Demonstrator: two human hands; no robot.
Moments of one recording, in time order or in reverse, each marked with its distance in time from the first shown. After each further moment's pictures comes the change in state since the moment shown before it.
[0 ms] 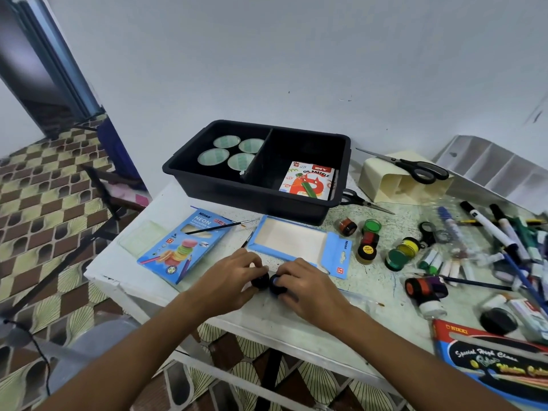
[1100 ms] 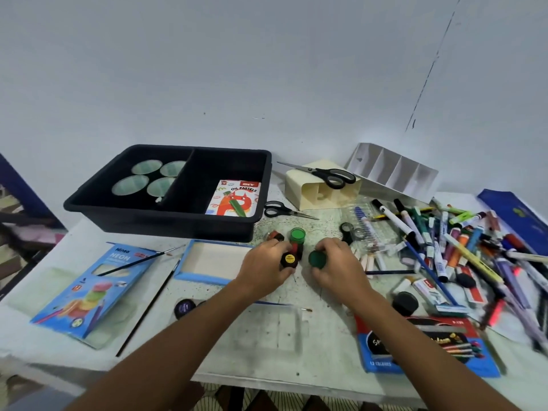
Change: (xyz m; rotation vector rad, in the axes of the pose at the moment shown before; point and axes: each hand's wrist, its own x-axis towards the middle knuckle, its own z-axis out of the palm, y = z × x) left_hand 0.168 0.094 0.063 -0.221 0.143 -0.090; right_hand -0.078 0.113 -0.079 -0.050 0.193 0.763
